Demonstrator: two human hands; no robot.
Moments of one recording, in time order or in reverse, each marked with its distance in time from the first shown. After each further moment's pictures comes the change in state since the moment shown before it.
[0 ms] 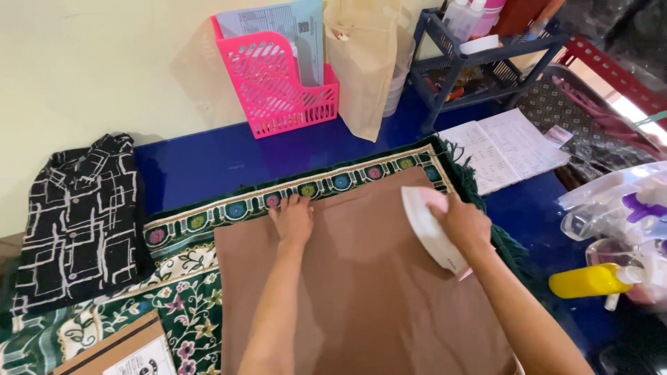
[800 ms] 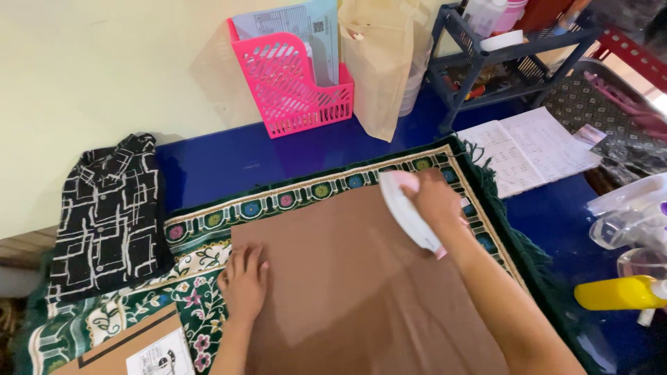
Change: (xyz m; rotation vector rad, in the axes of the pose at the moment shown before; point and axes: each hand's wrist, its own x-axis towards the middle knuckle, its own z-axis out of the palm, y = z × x) left_hand -0.152 -0.112 -0.073 0.137 0.190 -0.065; right_hand 0.032 -0.086 0.005 0.119 0.058 -0.173
